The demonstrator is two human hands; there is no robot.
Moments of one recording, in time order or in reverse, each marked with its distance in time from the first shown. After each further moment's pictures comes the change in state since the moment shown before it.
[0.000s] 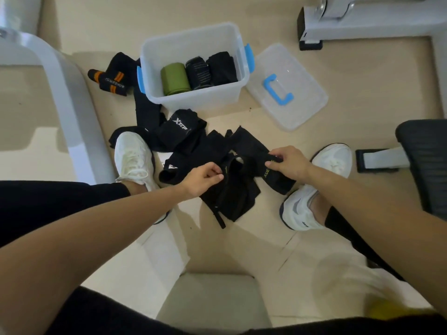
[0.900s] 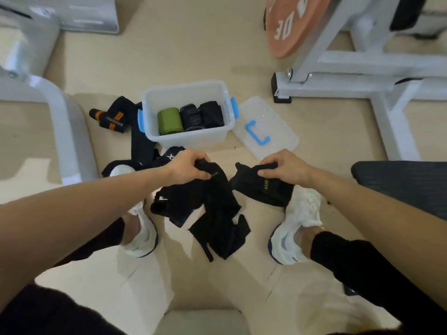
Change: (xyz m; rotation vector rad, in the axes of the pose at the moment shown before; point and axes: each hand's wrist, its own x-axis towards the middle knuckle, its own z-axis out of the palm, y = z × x) left_hand -0.009 0.111 -0.094 0.237 0.090 0.224; right_hand -0.033 -0.067 -0.089 0.028 -0.027 -0.100
